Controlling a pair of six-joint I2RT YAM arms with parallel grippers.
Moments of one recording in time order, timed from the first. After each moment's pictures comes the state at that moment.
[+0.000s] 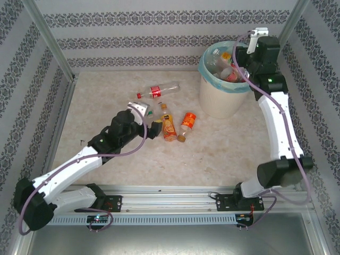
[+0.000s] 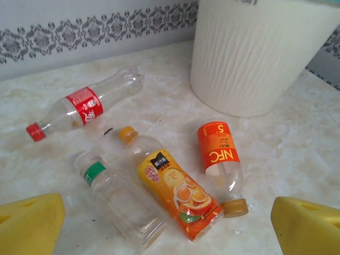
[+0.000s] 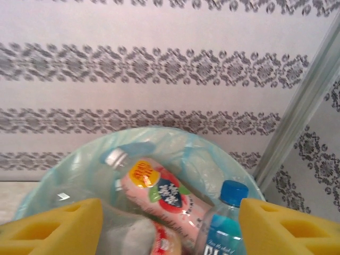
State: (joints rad) left arm -0.66 1.12 0.87 -0.20 -0.14 -0.18; right arm 0.07 1.48 1.73 -0.49 0.11 0.00
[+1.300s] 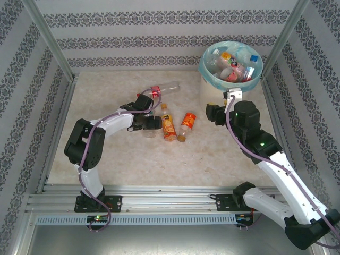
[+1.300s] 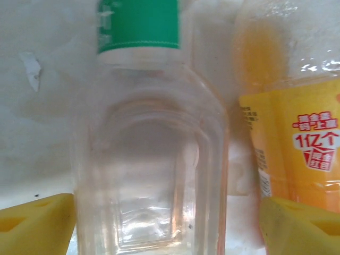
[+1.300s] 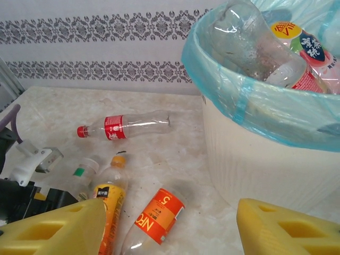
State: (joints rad) left arm -0.43 1.84 1.23 -0.52 0.09 -0.48; right arm 0.47 0.88 1.01 -0.47 0.17 0.22
